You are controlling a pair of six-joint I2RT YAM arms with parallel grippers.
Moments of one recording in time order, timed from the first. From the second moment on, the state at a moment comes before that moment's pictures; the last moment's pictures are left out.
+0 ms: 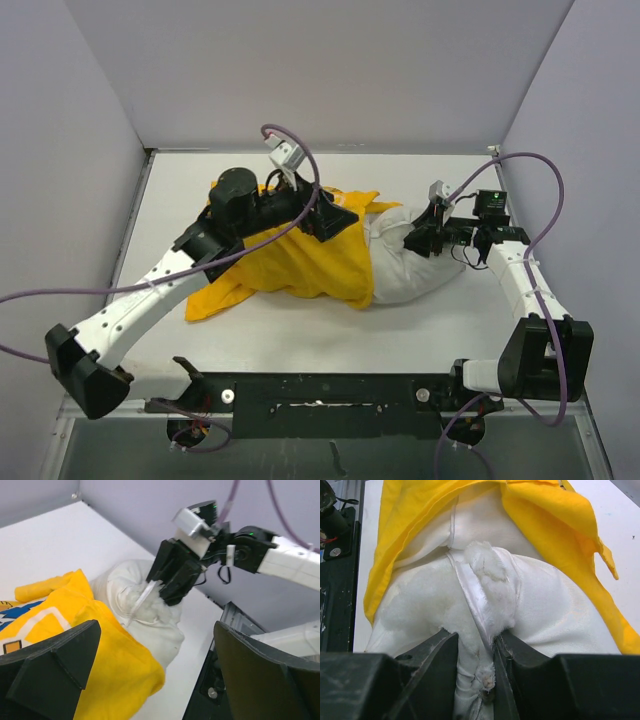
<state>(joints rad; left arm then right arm) -0.74 1.35 1.32 -0.06 0.37 -0.44 -0.07 1.32 0.96 -0.46 -1.30 -0.70</state>
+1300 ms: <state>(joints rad) -1.19 1.36 1.35 -0.34 -0.40 -0.55 -0.07 1.32 0.97 -0.49 -1.30 -0.72</state>
